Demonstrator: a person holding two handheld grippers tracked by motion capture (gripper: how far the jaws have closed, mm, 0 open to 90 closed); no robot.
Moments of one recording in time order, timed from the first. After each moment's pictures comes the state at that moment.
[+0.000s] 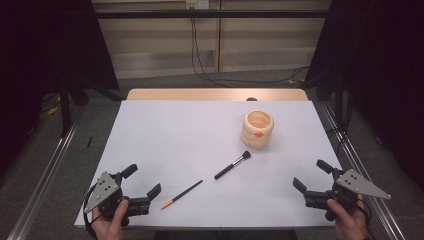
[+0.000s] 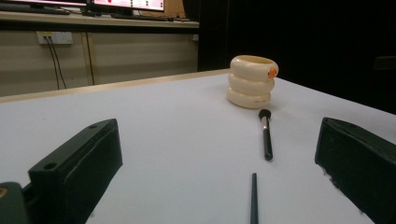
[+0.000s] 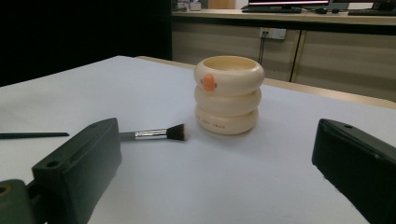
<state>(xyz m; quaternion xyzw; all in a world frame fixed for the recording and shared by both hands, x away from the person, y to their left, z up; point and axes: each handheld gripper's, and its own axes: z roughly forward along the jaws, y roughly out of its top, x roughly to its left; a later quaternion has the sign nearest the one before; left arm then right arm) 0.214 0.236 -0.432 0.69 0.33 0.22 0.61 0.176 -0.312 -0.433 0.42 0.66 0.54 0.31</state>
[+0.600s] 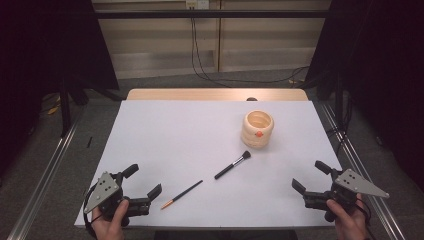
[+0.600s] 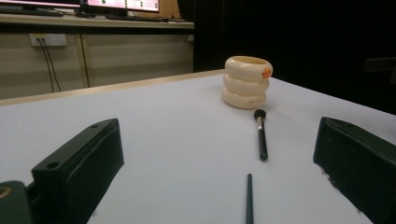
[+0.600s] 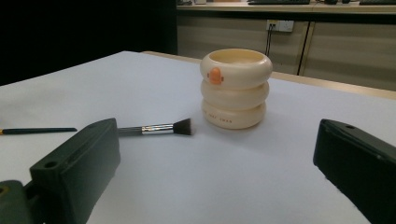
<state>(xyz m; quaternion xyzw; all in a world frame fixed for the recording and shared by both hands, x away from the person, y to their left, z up) 0.212 0.236 -0.428 0.70 0.32 0.22 0.61 0.177 -0.310 -0.434 0.42 0.67 0.54 0.30</state>
